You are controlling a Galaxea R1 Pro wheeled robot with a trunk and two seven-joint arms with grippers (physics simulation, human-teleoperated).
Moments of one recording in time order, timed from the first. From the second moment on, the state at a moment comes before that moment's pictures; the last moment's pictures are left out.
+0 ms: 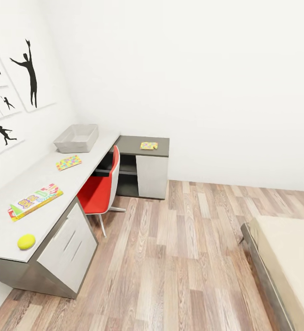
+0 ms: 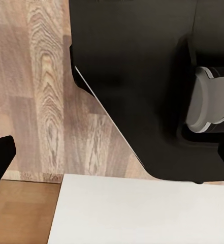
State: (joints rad) left arm 0.00 -0.01 0.00 0.00 0.00 -0.15 0.00; right arm 0.00 0.03 0.00 0.00 -0.01 -0.18 -0.02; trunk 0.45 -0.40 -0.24
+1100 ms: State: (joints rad) left arm -0.03 -0.02 0.01 -0.33 0.00 -0.03 0.01; right arm -0.11 0.01 -0.03 -0.02 -0.12 -0.11 -0.02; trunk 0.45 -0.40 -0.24
